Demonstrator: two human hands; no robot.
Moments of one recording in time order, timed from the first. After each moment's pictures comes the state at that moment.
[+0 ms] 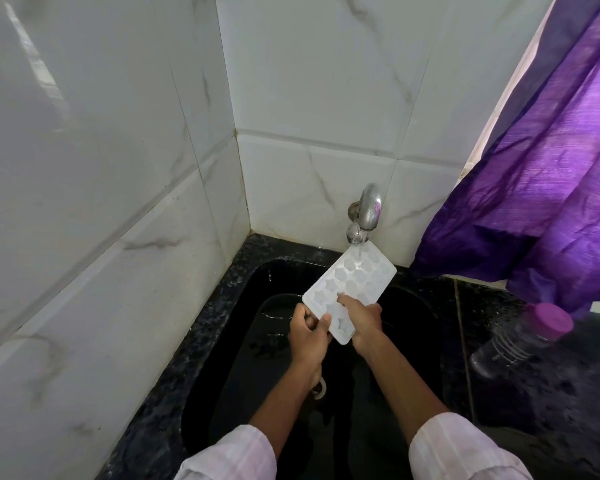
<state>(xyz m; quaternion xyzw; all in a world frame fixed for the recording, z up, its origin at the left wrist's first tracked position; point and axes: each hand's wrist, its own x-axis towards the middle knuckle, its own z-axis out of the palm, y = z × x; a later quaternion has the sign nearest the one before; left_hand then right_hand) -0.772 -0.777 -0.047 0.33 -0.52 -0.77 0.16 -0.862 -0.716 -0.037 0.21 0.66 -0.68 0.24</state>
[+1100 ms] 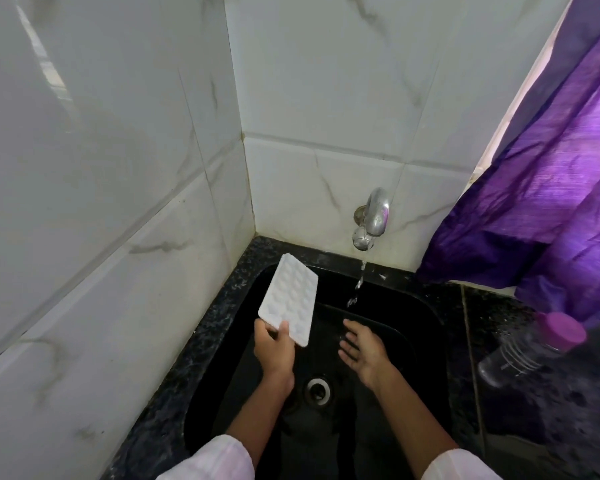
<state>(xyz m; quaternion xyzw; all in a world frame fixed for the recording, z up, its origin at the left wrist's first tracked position) -0.751 -0.819 -0.066 0.48 -0.55 -0.63 0.26 -0.839 -0.701 -0.067 0.24 0.60 -0.69 0.34</state>
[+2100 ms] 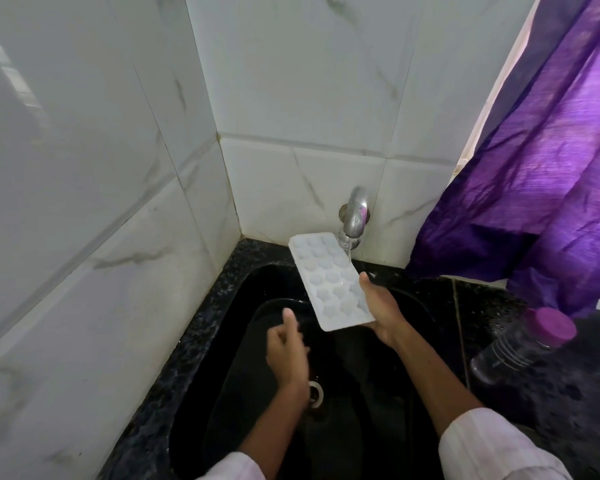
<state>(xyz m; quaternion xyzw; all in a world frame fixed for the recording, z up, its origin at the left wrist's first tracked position) -0.772 -0.771 -0.039 0.48 -0.51 -0.67 0.24 -0.911 -0.683 -0.016 0.07 0.70 -0.64 0.31</state>
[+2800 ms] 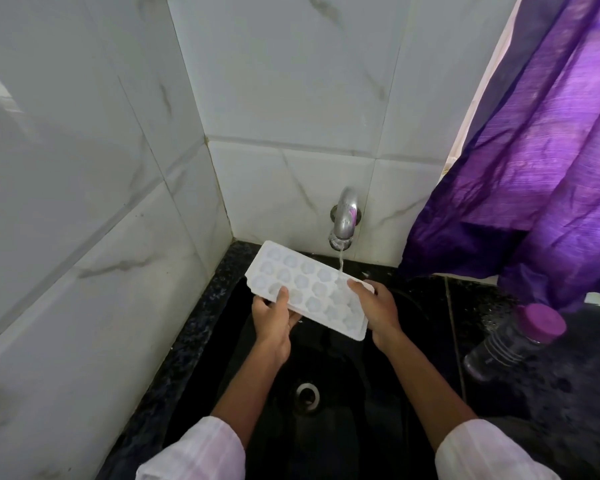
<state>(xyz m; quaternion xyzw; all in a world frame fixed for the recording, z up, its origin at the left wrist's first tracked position) -0.811 -0.821 -0.019 0.38 -0.40 -0.81 0.21 -0.916 -0.677 -0.039 0.11 0.74 -0.63 0.21</state>
